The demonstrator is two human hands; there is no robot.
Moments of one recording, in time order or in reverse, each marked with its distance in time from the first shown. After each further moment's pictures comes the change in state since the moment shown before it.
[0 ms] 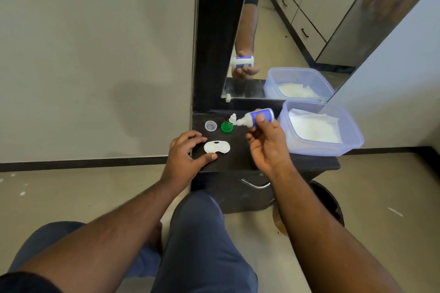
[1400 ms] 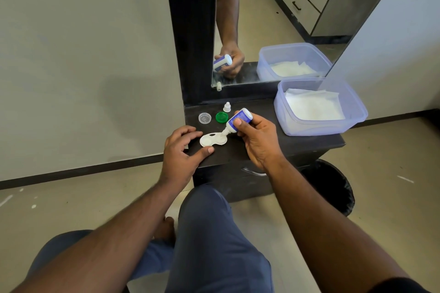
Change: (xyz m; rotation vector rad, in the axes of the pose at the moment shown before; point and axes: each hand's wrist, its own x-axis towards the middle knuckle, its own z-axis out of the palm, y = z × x) left_hand 0.001 -0.003 0.004 -0.018 0.011 0.033; right_hand 0.015 0.033 -0.026 -0.320 -0.073 -0.107
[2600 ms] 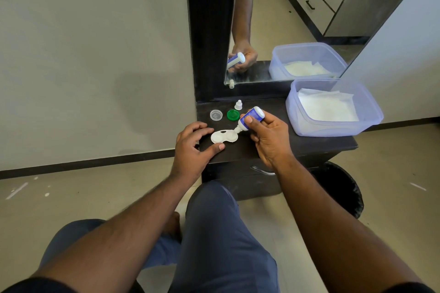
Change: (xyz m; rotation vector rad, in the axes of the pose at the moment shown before) left_hand -0.001 0.001 -0.001 -0.012 0.008 -0.015; right_hand 0.000 0.004 0.002 -0.055 0.046 0.010
